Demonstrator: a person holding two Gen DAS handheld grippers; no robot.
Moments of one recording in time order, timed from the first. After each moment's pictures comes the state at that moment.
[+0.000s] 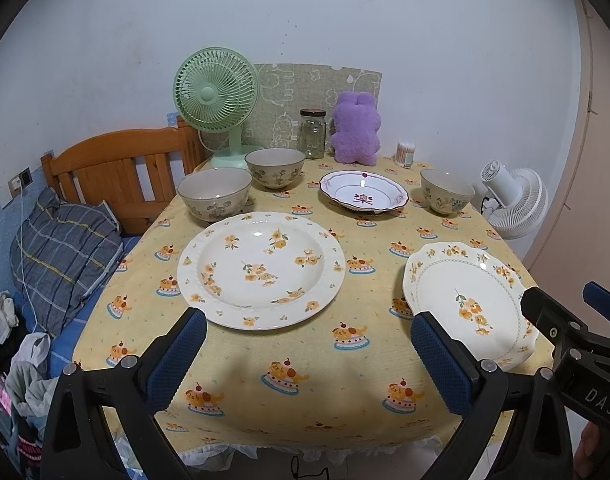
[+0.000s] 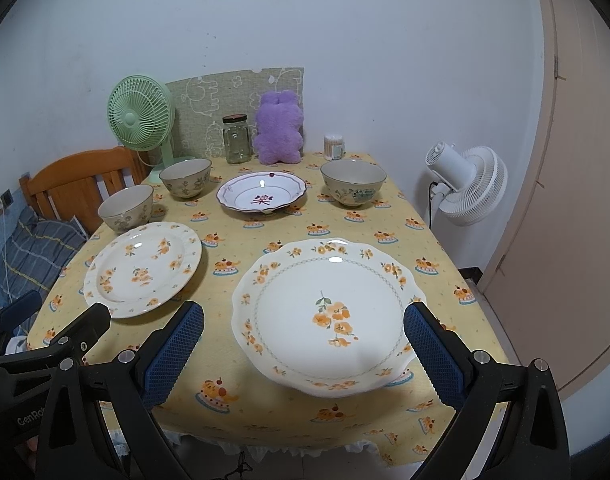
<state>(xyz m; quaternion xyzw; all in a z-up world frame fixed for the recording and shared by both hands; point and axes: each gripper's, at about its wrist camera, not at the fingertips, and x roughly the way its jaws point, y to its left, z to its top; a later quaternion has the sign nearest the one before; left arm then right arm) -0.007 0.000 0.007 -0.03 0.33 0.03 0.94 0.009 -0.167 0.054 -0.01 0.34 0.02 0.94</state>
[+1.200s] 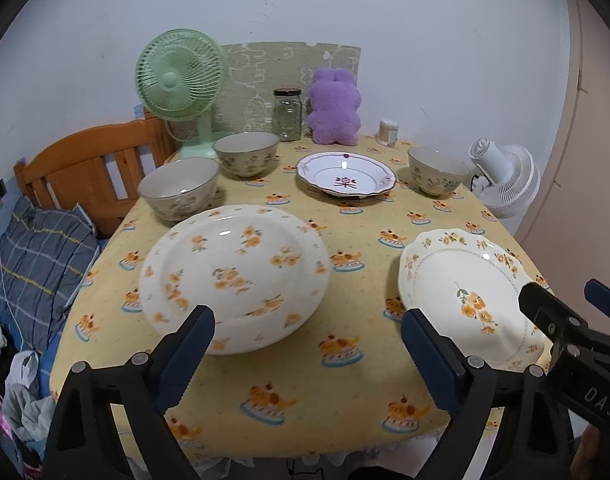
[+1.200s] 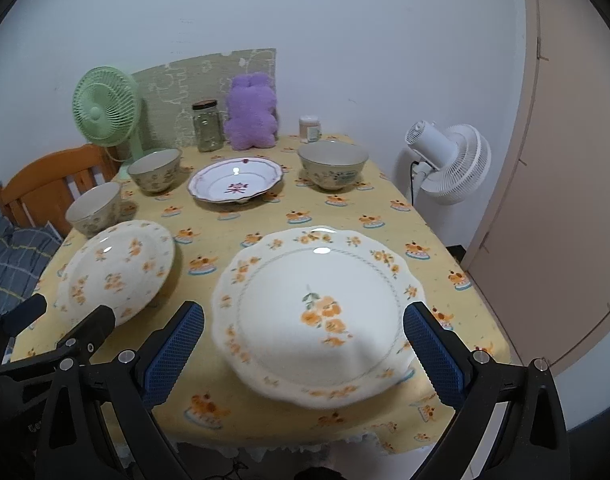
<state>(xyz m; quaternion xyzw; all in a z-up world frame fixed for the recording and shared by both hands) 0.038 -0.009 -0.011 -0.02 0.36 -0.02 0.93 0.037 -0.166 0.037 0.00 0.37 -0.04 0.93</state>
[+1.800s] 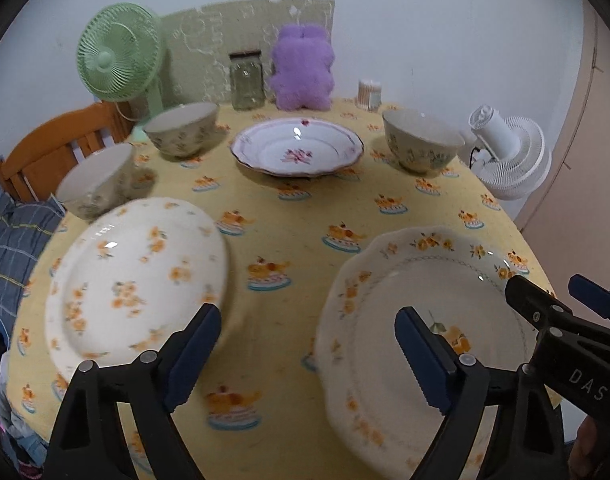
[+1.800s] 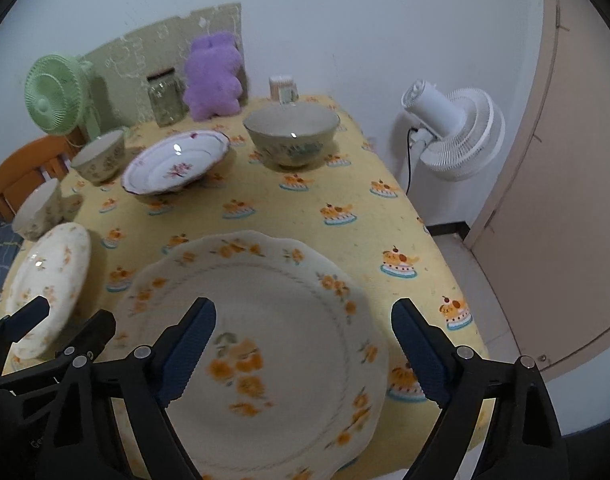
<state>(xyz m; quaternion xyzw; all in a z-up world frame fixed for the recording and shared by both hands) 0.124 -0.093 -0.048 -0.01 0.42 -0.02 0.91 0.134 -0.248 -0.008 0.00 0.45 -0.03 0.89</state>
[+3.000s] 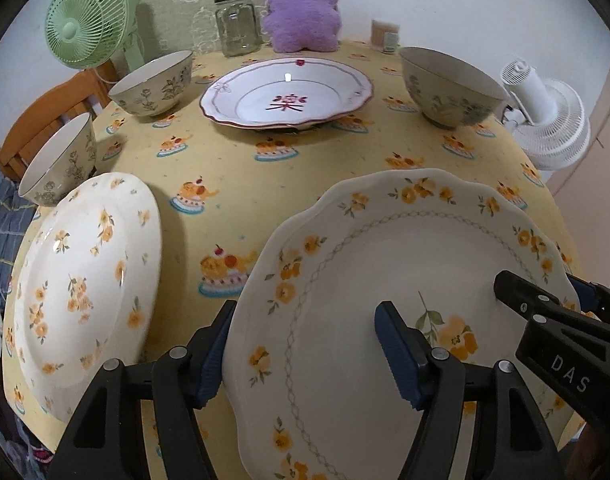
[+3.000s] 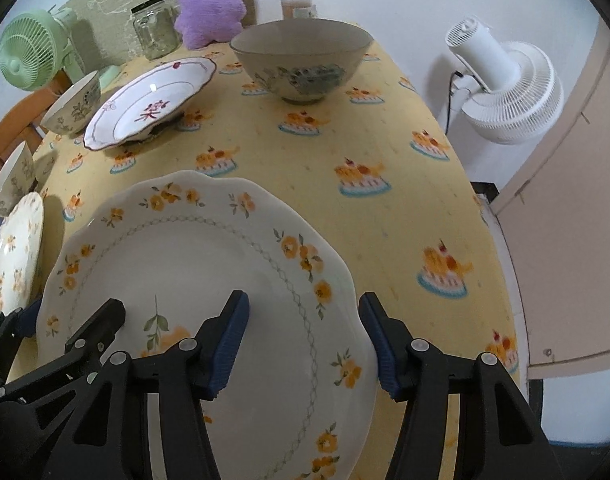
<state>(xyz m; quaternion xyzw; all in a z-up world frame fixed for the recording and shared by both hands) 0.185 -0.116 -0.085 0.00 0.51 0.02 0.86 0.218 -0.263 -0.063 0.00 0.56 0.02 0.83</state>
